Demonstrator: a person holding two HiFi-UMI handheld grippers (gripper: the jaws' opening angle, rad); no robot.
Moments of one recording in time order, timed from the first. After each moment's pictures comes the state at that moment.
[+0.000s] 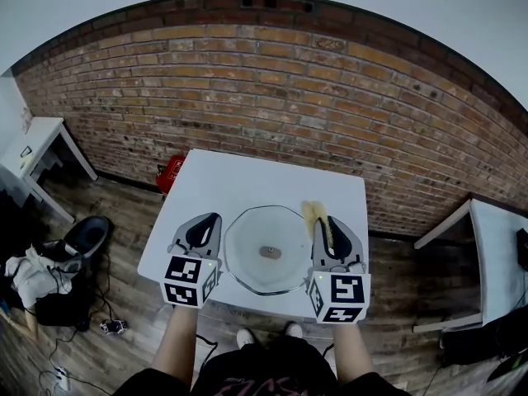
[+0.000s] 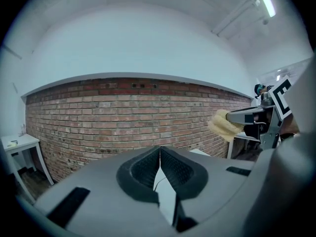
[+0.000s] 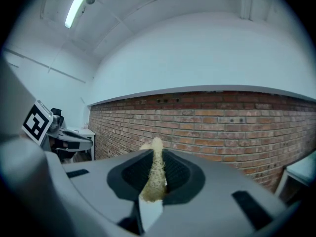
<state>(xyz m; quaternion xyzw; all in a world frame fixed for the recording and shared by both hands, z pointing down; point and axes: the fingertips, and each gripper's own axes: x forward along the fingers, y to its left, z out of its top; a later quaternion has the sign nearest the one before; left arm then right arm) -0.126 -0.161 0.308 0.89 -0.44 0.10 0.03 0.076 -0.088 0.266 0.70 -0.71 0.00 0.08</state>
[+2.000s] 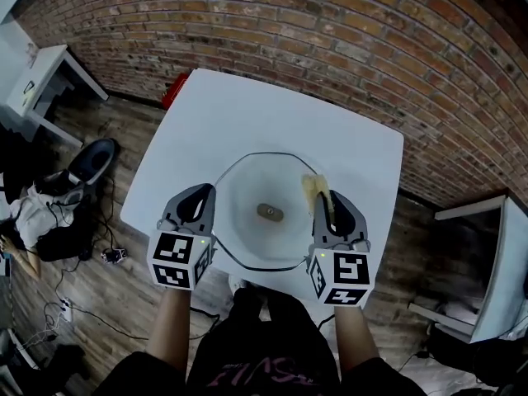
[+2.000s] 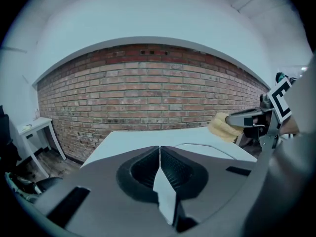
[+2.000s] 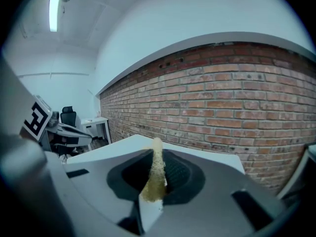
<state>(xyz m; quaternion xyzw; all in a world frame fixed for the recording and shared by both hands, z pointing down) -0.108 -0.185 0.425 0.84 -0.50 0.20 0.12 0.107 -0.153 0.405 0.63 -0.75 0.13 0.14</state>
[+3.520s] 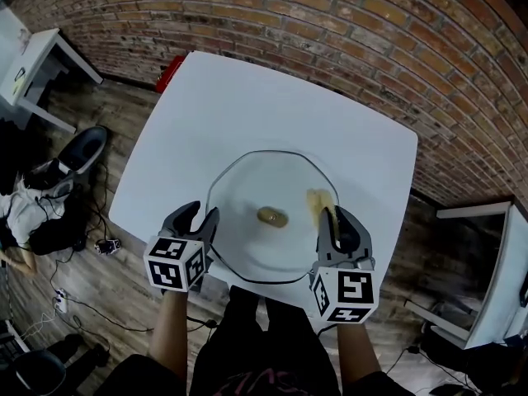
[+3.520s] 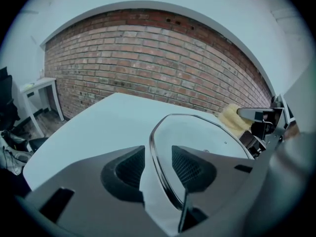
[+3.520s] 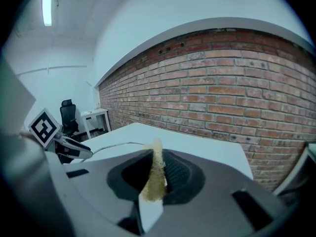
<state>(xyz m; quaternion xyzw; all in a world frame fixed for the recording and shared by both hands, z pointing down) -0.130 -0.177 0.545 0.79 -0.48 0.23 0.29 0.107 -0.158 0.461 0.62 -0.75 0.16 0.18</state>
